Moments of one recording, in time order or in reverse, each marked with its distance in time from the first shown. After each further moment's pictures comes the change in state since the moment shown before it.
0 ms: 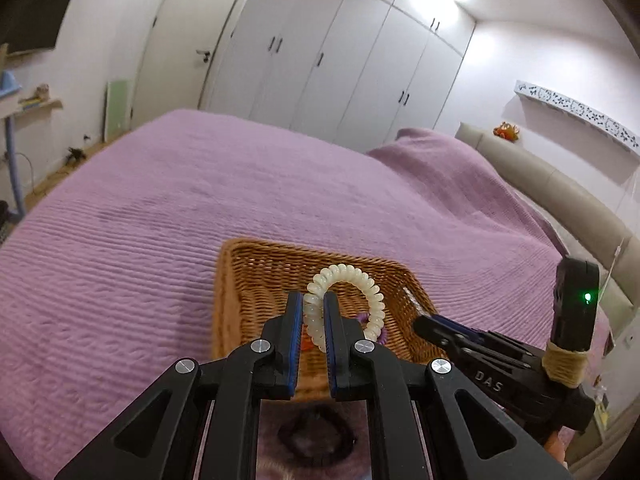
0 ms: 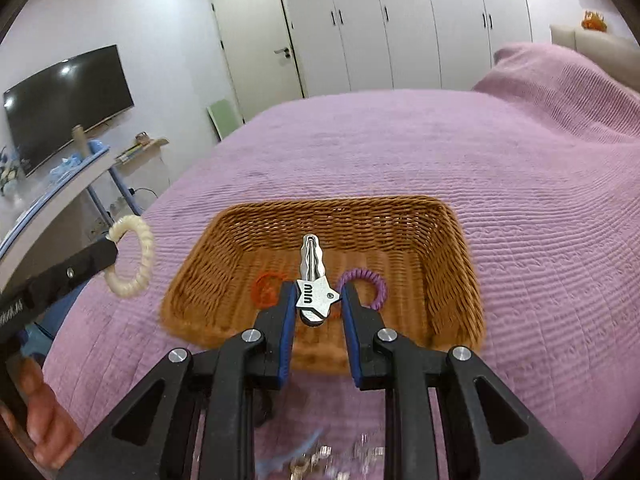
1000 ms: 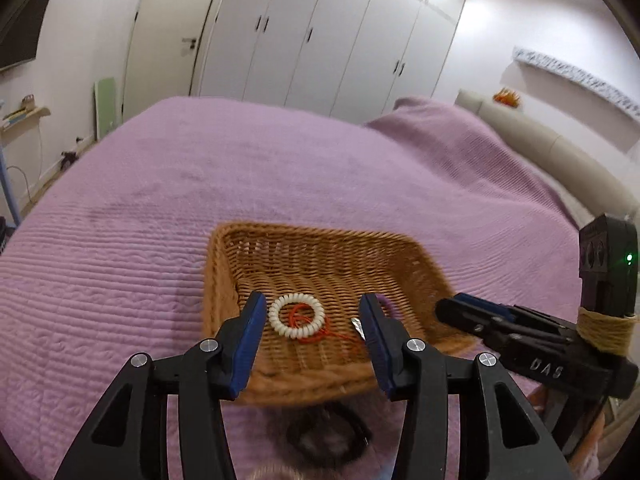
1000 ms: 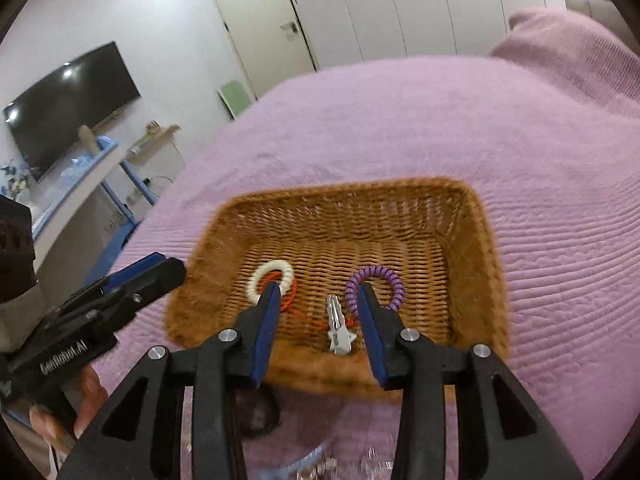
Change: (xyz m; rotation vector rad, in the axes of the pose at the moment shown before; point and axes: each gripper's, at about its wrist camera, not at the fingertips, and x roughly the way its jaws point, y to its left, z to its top) left arm 0.011 -0.010 -0.003 0.076 0.055 0.016; right arm 0.012 -0.023 0.012 0.027 0.063 0.104
